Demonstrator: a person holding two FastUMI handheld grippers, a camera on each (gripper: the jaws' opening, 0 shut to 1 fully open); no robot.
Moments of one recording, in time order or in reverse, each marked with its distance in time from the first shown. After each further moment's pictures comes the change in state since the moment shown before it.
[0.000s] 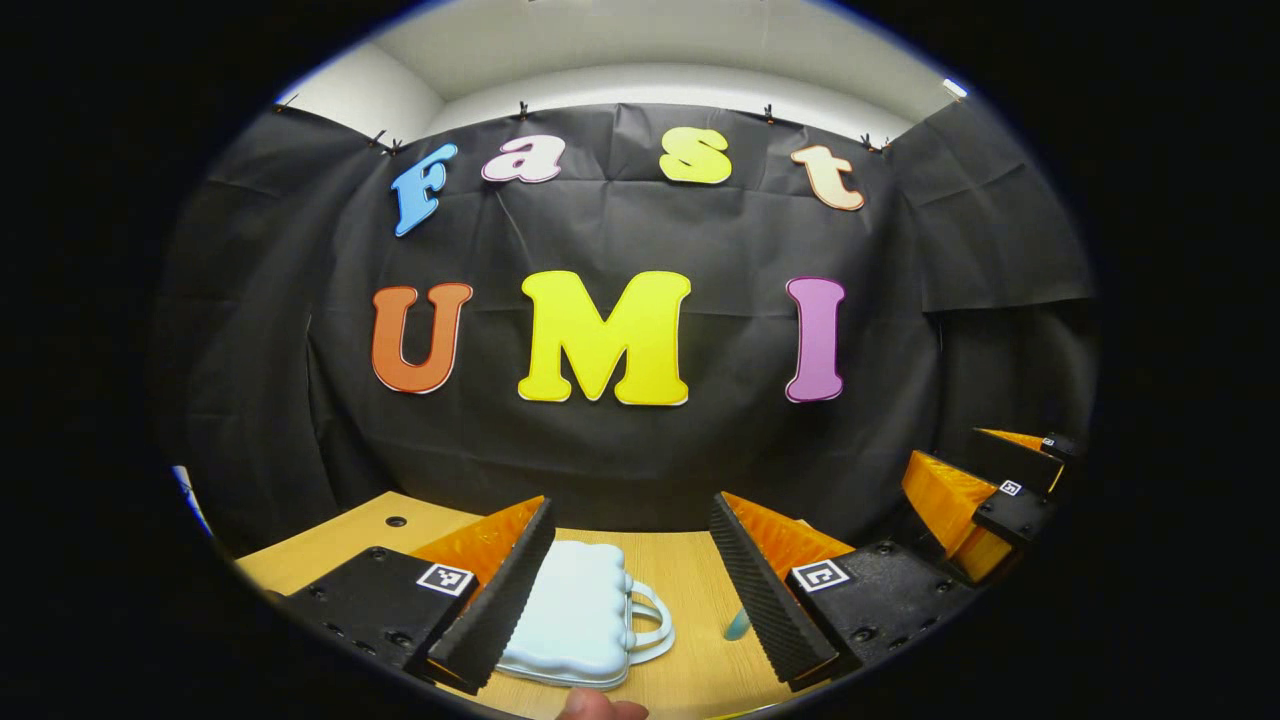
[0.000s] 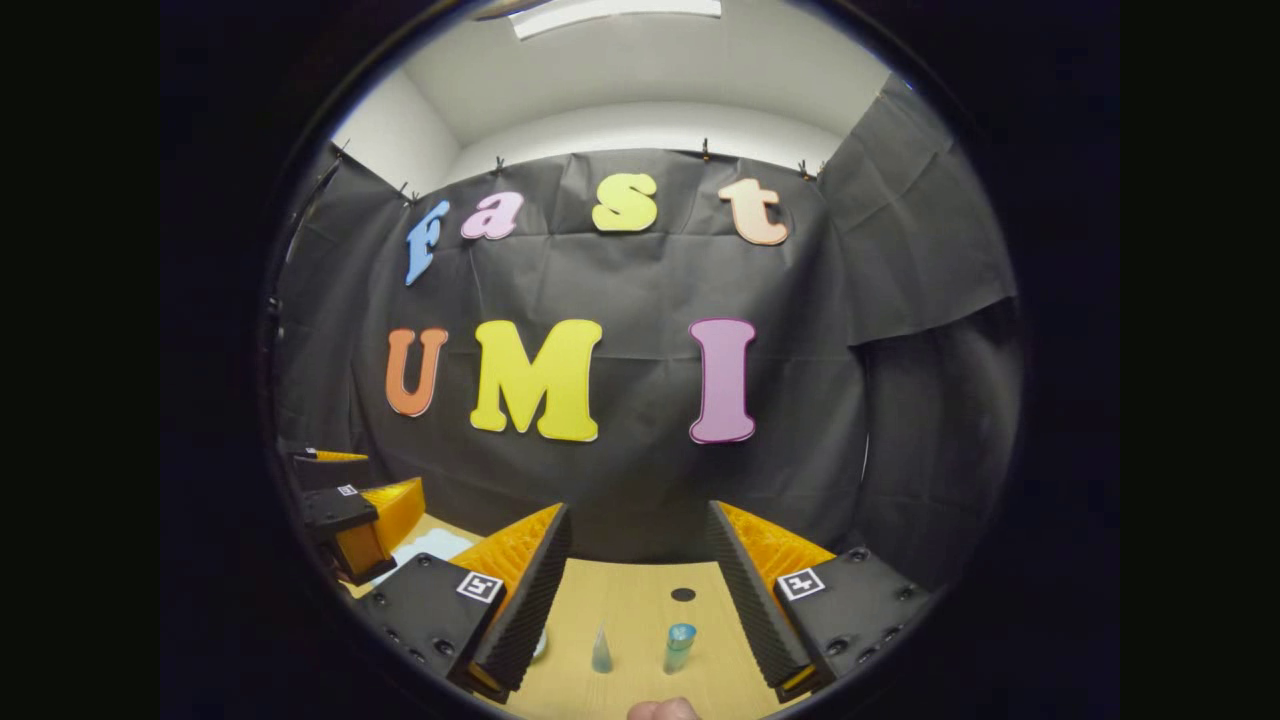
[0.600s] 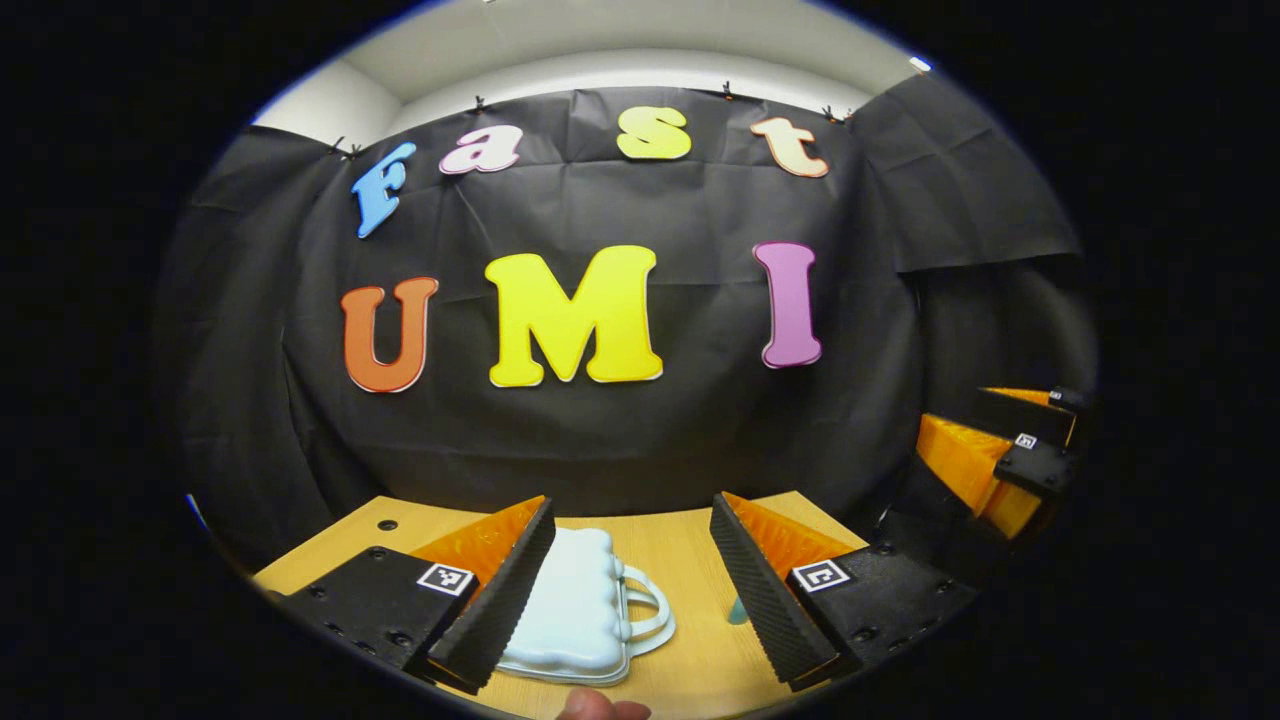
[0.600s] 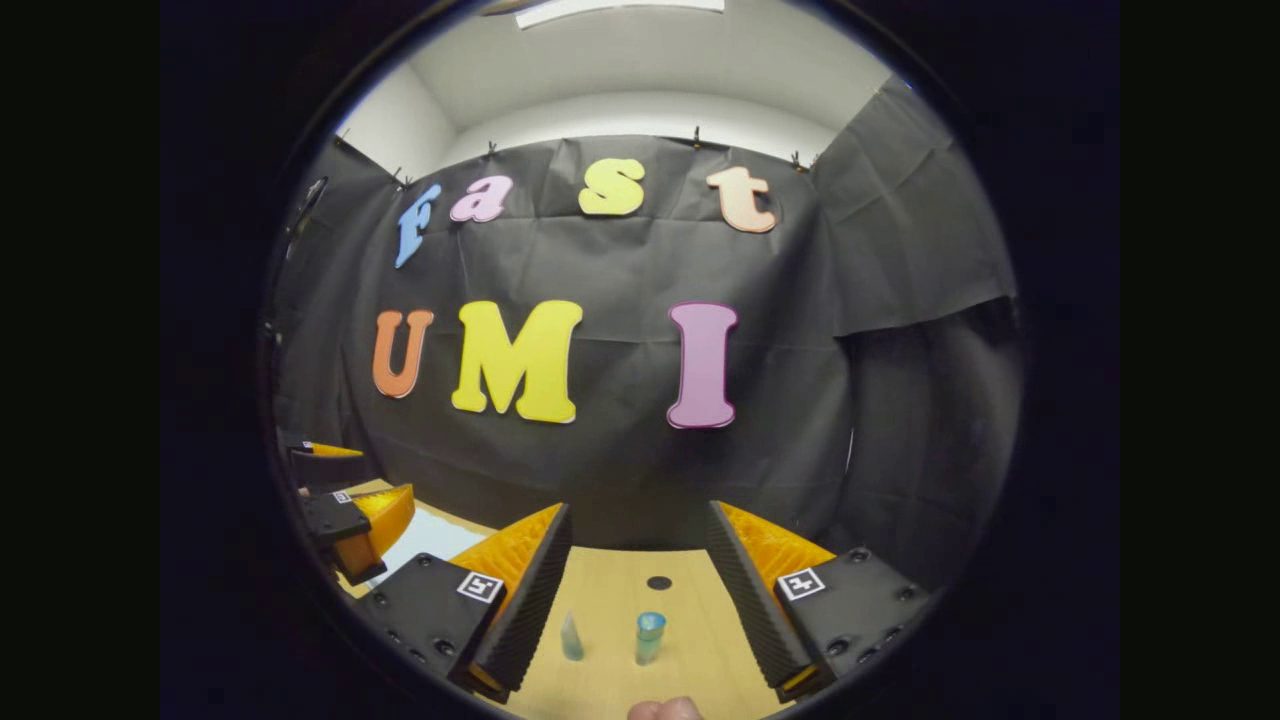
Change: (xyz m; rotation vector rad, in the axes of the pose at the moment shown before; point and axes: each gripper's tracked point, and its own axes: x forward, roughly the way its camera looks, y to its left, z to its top) left arm 0.010 -0.034 -0.041 0.128 0.079 -0.110; right arm 0.000 -0.044 -0.026 -0.028 0.058 -0.057
